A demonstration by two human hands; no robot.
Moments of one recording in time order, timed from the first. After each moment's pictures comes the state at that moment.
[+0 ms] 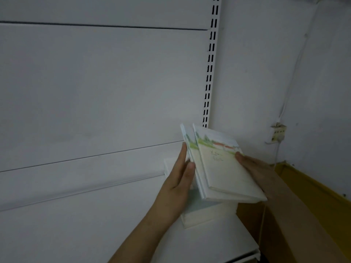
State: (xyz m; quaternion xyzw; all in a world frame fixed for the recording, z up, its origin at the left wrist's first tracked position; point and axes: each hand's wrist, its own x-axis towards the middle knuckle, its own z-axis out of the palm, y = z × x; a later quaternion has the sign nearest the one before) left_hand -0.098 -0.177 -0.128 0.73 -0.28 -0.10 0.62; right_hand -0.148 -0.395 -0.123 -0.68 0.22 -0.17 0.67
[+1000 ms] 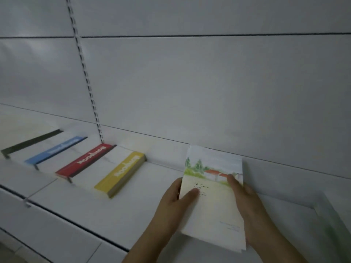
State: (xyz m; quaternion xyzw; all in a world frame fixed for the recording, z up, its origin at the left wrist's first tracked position) left_hand -0.093 0.122 -0.157 0.73 0.03 0.04 0.68; right_hand -0.043 -0.048 -0.149 -0.68 0.12 0.02 0.72
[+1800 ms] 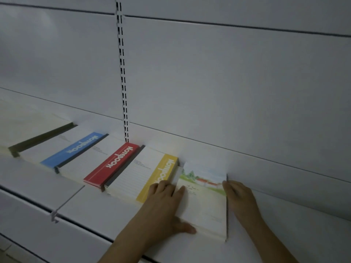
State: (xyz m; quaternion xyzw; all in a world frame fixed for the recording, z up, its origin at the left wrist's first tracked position) left_hand -0.058 0.315 -0.191 0.99 -0.14 0.04 0.07; right_hand 0.014 0.089 -0.202 -0.91 0.00 -0.10 0.39
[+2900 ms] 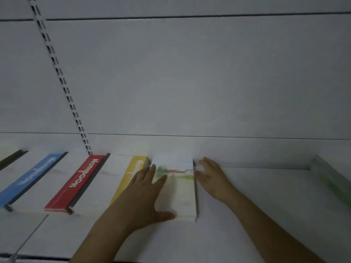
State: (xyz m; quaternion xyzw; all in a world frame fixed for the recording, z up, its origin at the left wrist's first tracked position) left_hand -0.049 0.310 -0.148 0.98 -0.21 -0.01 0.04; right_hand 0.021 0.081 -0.203 -0.93 -0.06 -0.04 0.35
